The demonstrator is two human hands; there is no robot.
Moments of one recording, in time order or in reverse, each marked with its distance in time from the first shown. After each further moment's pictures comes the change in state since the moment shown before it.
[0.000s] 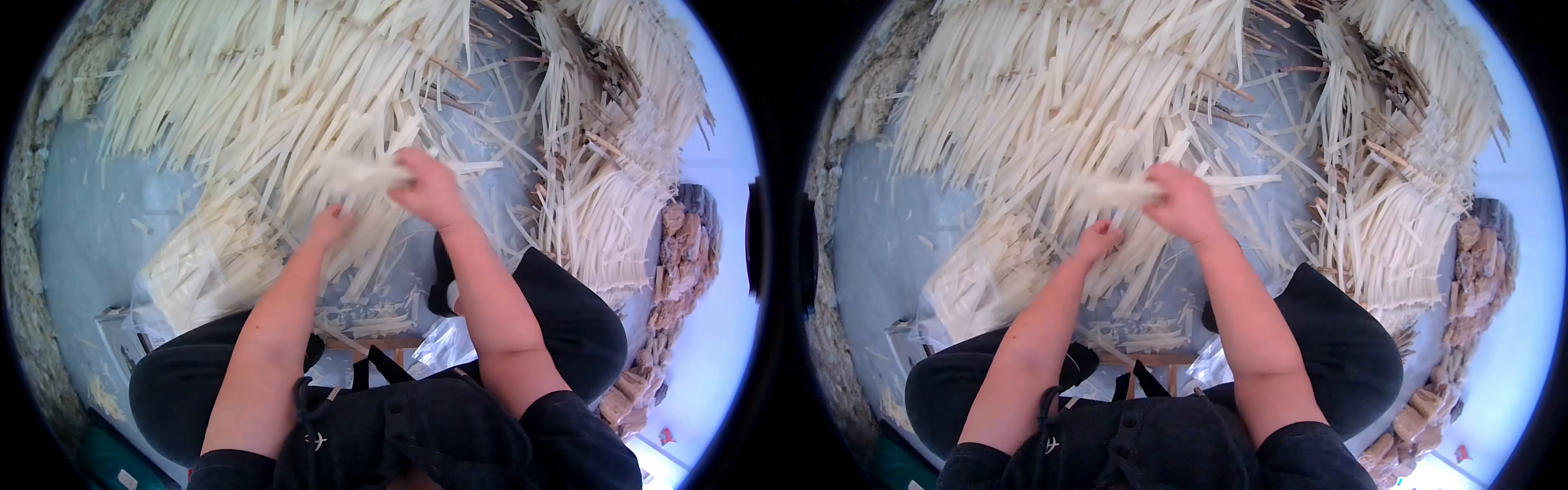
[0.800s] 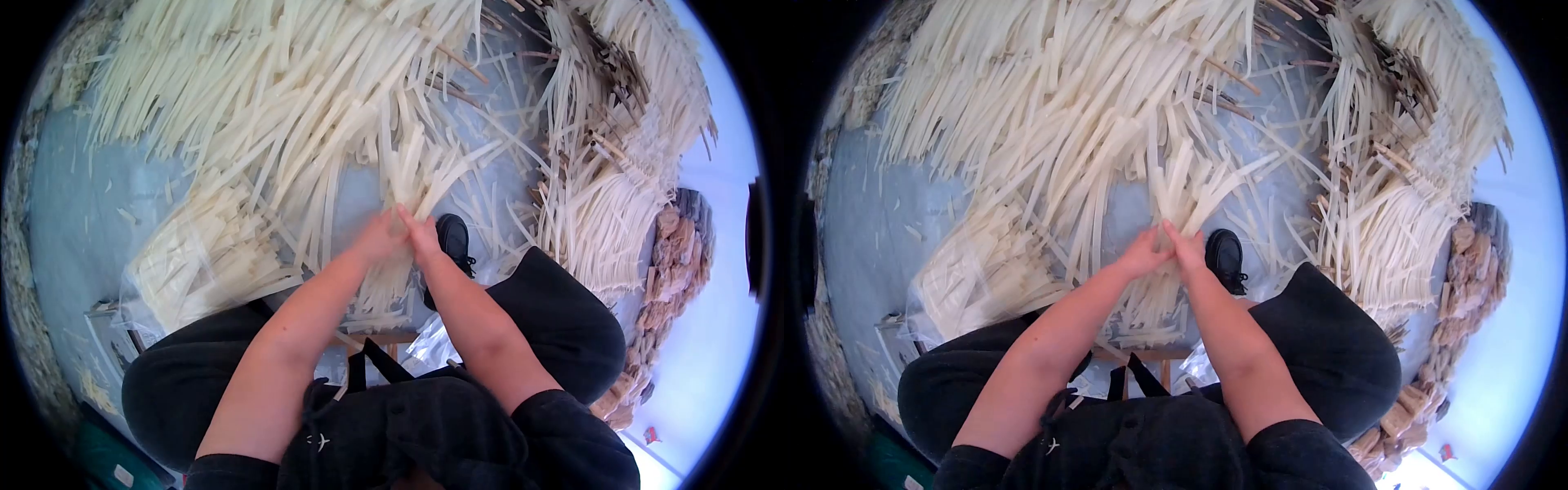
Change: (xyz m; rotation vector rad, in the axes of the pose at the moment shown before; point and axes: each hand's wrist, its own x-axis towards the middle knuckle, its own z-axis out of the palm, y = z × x) left_hand -0.026 0.056 0.082 0.155 -0.176 0.122; right_hand -0.069 0.155 0.069 0.536 0.141 0.854
